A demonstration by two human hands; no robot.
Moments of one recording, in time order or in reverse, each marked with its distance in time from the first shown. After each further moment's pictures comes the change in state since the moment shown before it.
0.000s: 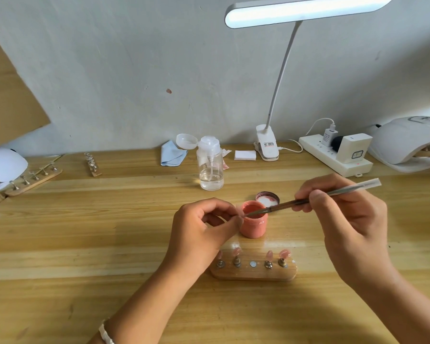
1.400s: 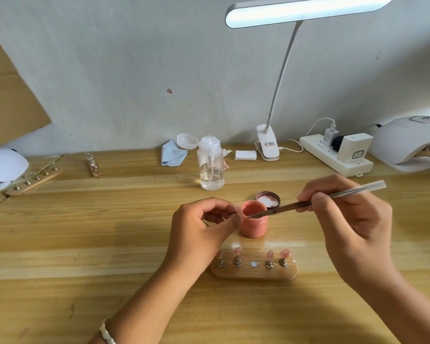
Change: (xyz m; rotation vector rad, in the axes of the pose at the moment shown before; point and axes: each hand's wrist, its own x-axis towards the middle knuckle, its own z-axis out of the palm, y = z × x) left_hand 0.000 0.000 -0.001 0.049 0.029 0.039; right_hand -0.001 -0.004 0.000 -0.031 -0.008 -0.021
